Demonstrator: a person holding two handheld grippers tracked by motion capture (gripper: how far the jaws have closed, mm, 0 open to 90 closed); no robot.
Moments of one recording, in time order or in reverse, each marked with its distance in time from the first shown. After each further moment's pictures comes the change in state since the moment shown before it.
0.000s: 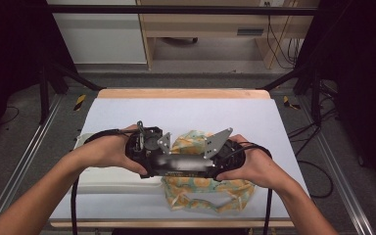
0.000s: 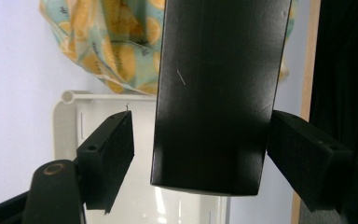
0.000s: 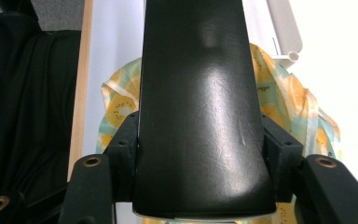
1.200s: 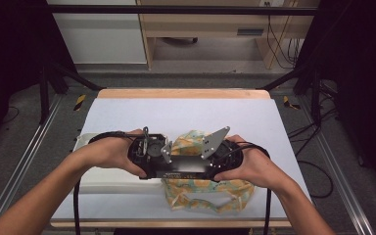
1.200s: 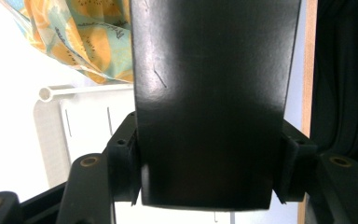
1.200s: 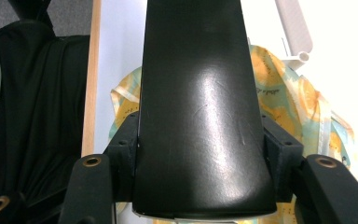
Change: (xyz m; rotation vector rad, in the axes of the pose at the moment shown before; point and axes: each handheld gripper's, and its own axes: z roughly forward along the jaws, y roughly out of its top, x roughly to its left) left arm -0.002 0.001 0.015 0.091 -0.030 0.082; right arm 0.000 0.006 0.002 0.006 0.031 0.026
